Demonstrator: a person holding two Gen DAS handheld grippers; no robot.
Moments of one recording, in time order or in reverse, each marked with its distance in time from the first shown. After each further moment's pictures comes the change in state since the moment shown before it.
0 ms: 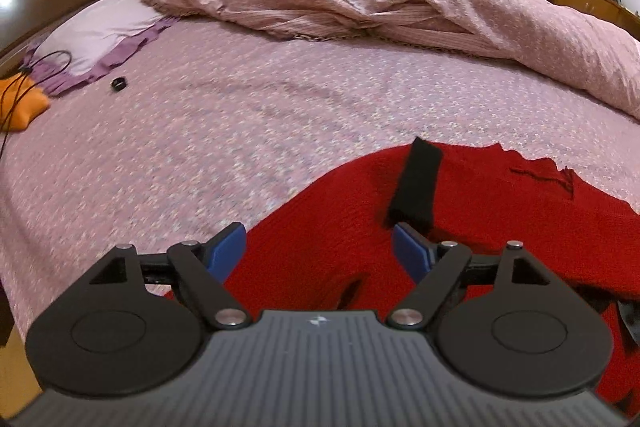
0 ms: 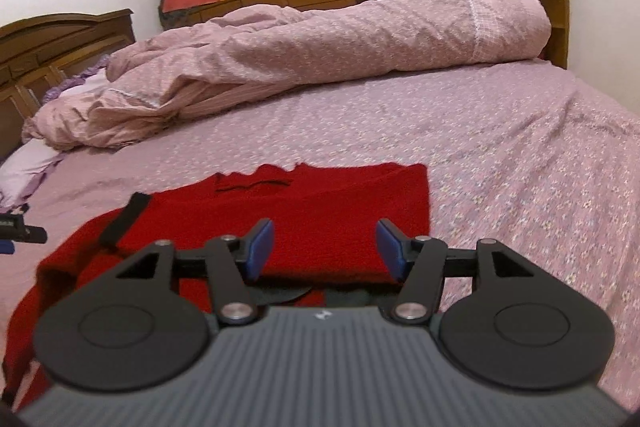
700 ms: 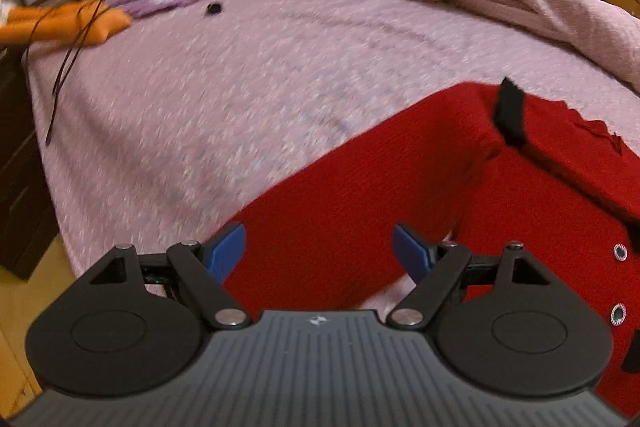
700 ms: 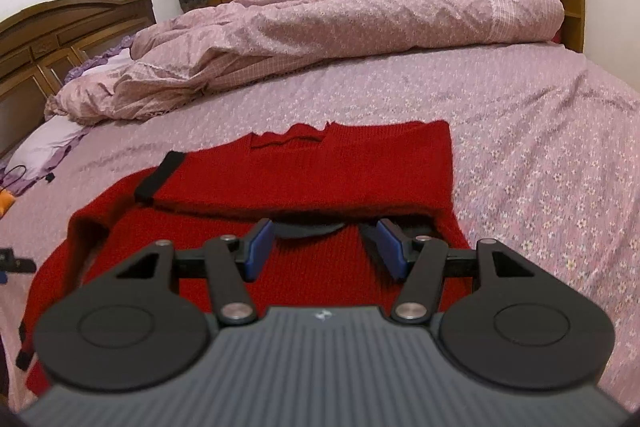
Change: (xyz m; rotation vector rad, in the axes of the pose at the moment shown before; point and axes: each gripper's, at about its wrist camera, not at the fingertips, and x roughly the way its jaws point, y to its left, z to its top) left arm -0.036 0.089 -0.086 -0.116 0.083 0.101; right arm -0.028 0.019 -0.038 -0.012 0.049 0.047
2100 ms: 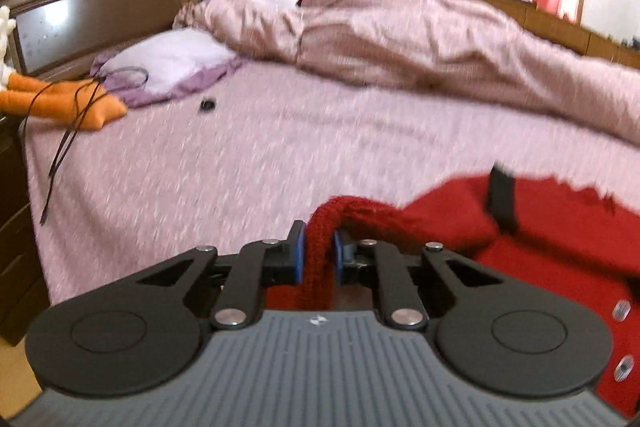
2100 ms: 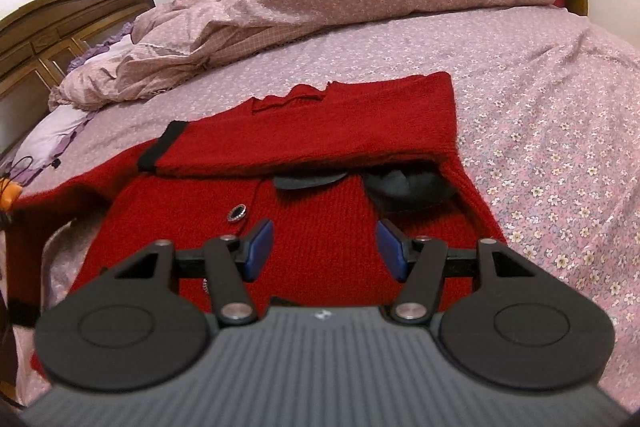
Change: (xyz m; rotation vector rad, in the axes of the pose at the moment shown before) left arm -0.010 -0.006 0.032 0.034 -0.312 -0.034; right arm 0.004 -0.008 -0.024 0.038 0.069 0.032
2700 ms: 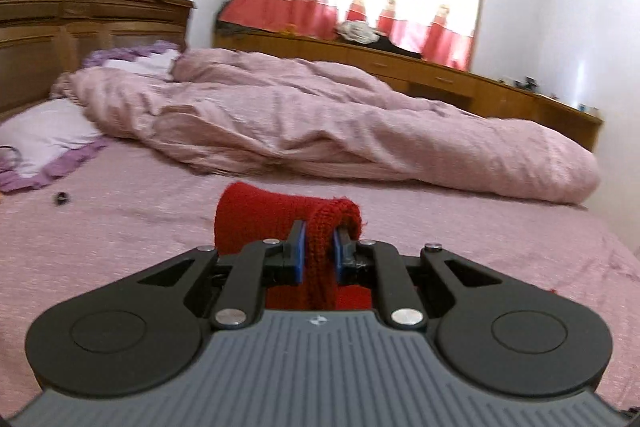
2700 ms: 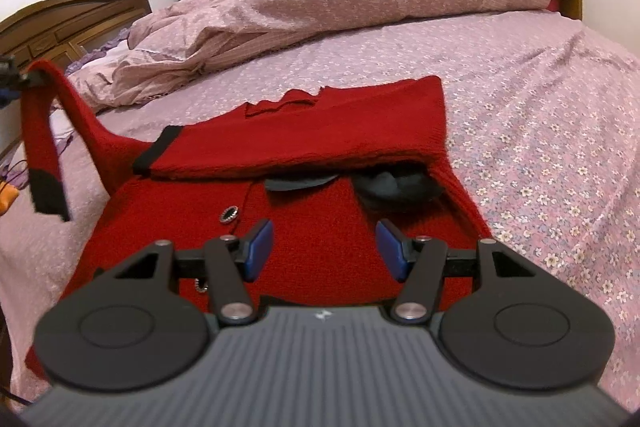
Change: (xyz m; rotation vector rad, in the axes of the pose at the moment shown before) left arm -0.035 -0.139 0.070 0.066 -0.157 -0.354; right arm -0.004 -0.007 -0.004 0.008 -0.022 -0.018
